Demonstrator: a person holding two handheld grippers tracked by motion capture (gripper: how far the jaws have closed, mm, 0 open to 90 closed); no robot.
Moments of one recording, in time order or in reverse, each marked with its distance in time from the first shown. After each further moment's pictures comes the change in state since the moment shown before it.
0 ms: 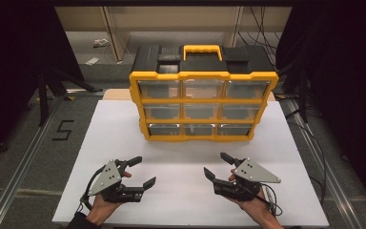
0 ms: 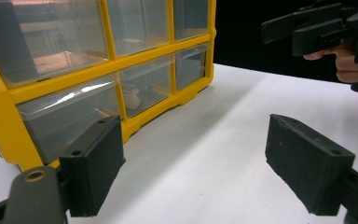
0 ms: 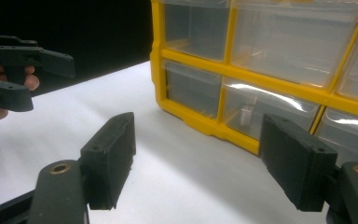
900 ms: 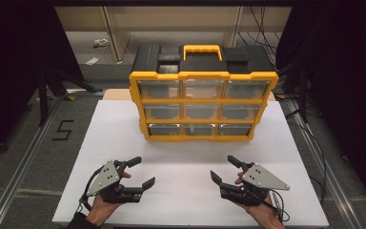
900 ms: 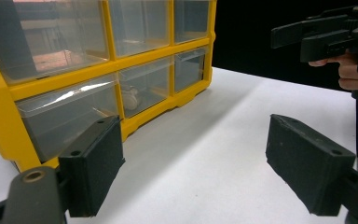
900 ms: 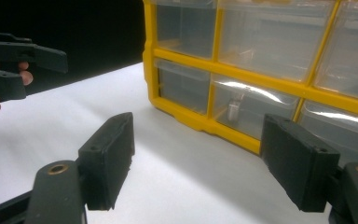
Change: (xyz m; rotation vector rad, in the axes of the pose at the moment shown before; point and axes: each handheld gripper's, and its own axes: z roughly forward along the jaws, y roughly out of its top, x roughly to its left) left arm 0.000 0.000 -0.002 -0.009 -0.003 -0.021; right arm -0.004 -0.008 -0.016 -0.021 -0.021 -0.005
